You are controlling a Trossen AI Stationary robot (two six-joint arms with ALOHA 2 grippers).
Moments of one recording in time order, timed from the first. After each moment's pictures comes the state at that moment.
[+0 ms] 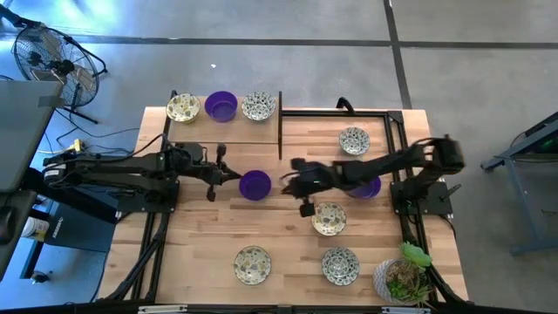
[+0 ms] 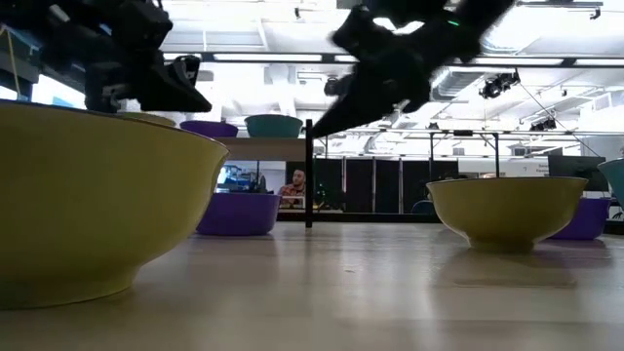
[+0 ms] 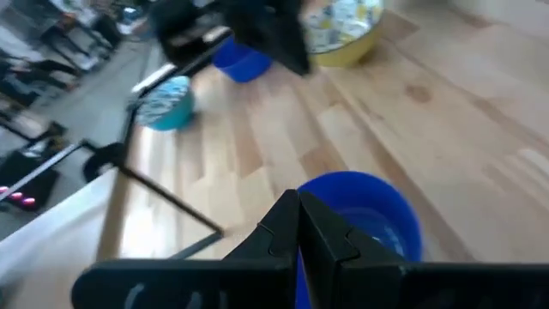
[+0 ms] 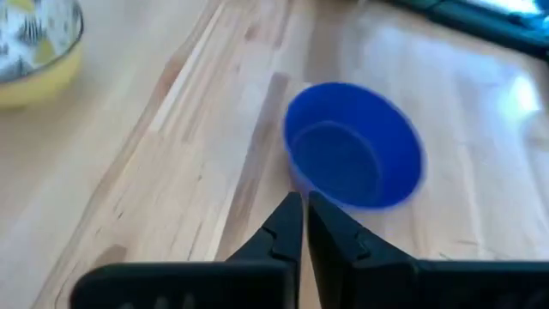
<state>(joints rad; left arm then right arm) 0.17 0.82 0.40 0.03 0.17 0.65 0.03 1.63 0.91 0.16 -0.02 -0.23</state>
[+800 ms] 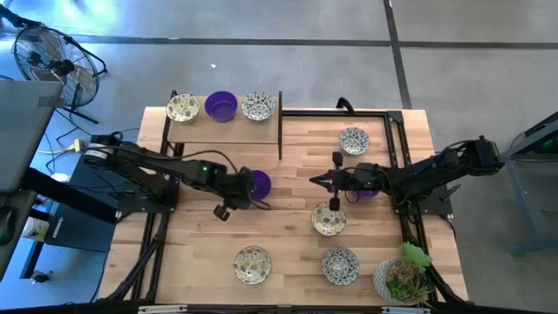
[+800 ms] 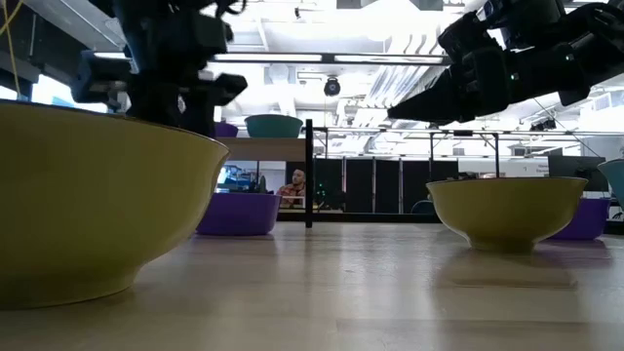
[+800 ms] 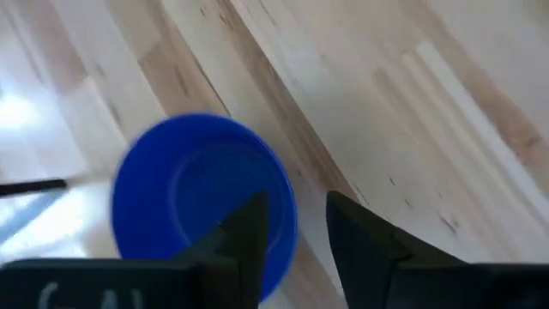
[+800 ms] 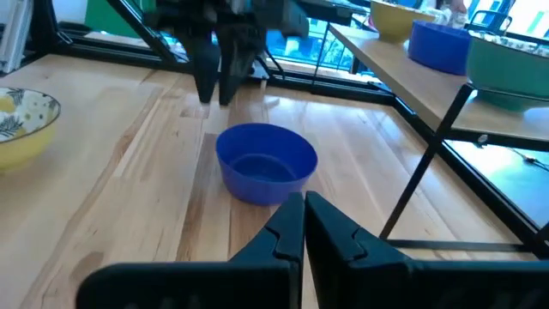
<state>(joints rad) -0.12 1.41 0.93 -0.60 -0.09 0.51 0.03 1.28 0.33 0.75 0.14 -0.14</state>
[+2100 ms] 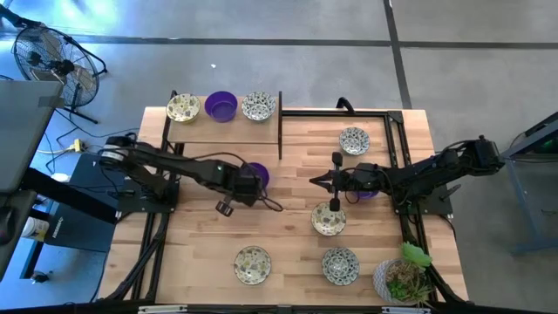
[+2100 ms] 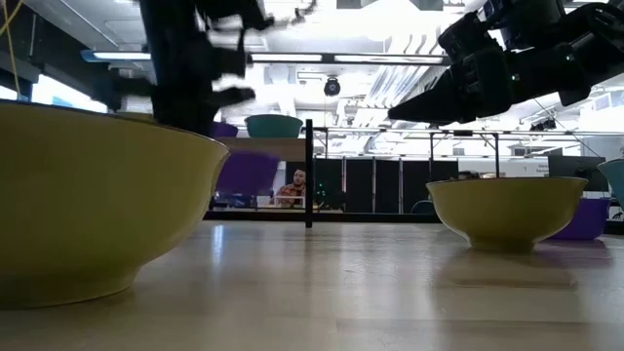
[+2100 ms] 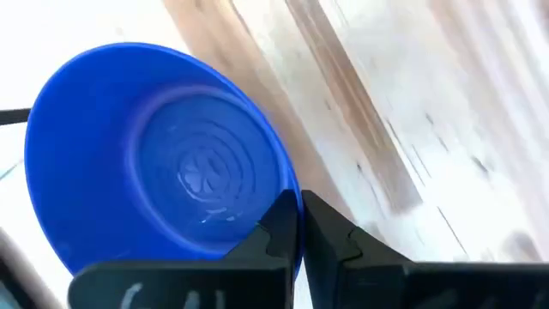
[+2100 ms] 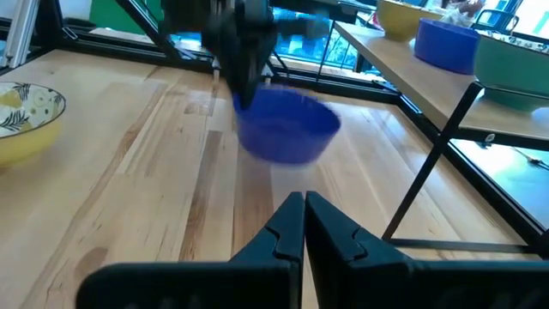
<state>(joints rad) -0.12 1.54 1.13 -0.89 -0.22 0.47 0.03 1.28 0.33 0.74 0.14 -0.15</state>
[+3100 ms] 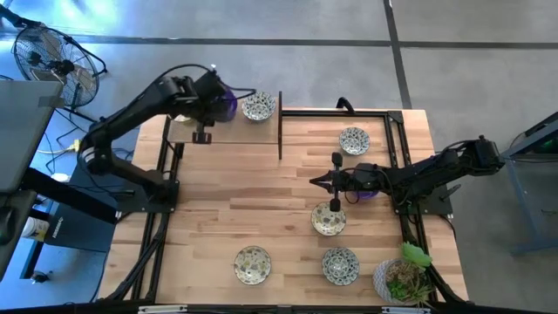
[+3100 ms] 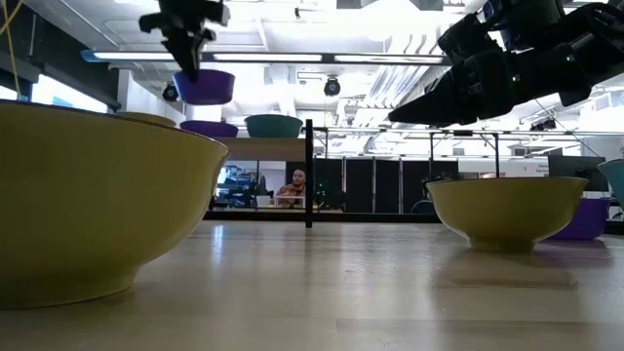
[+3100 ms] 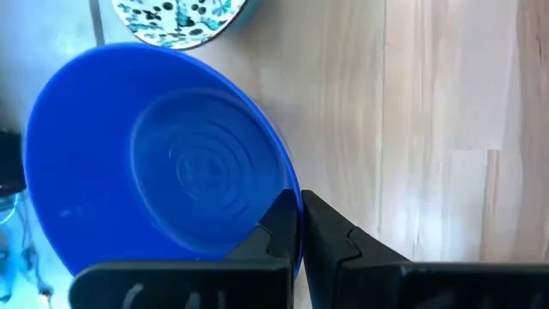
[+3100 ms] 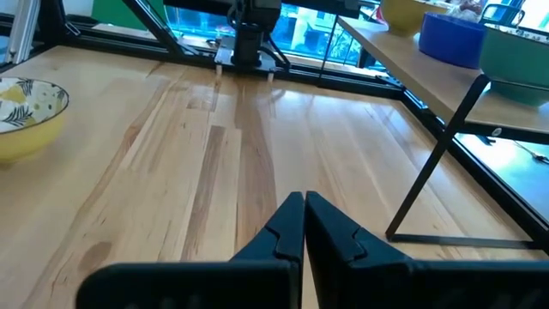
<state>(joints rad) 0.56 1.37 1.60 -1.37 -0.23 0.69 0.03 1.28 0.33 0.73 0.13 -0.14</state>
